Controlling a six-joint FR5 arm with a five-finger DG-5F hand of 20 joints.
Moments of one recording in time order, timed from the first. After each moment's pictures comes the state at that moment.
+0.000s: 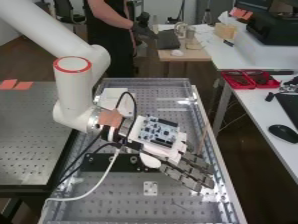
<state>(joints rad) 1.41 -2.21 -1.59 -2.68 -1.43 -0.56</state>
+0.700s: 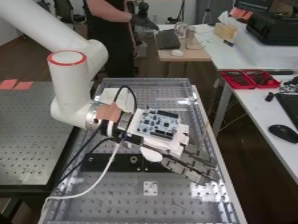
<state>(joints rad) 1.41 -2.17 -1.60 -2.65 -1.43 -0.55</state>
